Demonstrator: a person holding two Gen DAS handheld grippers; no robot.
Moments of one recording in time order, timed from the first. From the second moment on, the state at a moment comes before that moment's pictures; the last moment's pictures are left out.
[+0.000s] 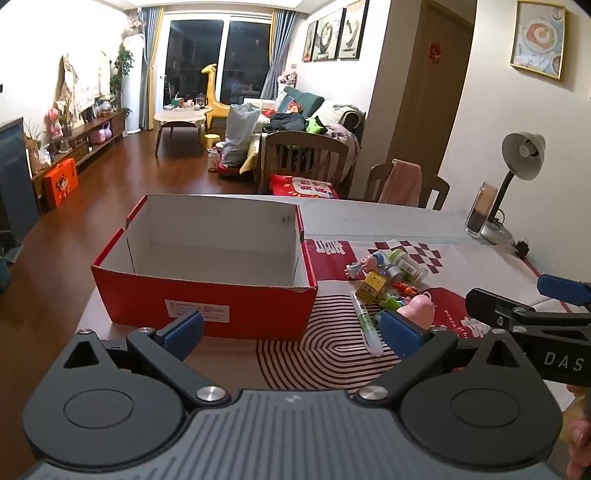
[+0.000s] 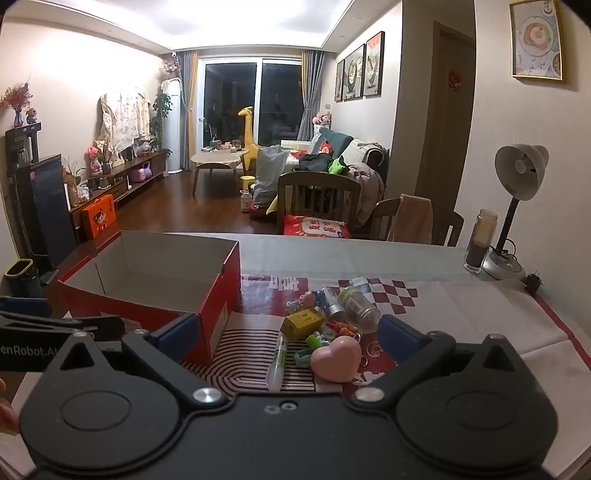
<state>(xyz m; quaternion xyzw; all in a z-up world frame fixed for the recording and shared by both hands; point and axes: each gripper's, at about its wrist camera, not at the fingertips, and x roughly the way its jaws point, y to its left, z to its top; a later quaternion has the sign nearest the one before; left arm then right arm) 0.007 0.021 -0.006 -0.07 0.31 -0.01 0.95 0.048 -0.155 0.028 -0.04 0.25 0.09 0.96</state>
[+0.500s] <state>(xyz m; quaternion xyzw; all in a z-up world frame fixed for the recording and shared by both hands) 0.010 0.018 0.000 -0.06 0.30 -0.01 0.95 0.052 -0.159 0.035 -0.04 0.26 0.08 0.96</state>
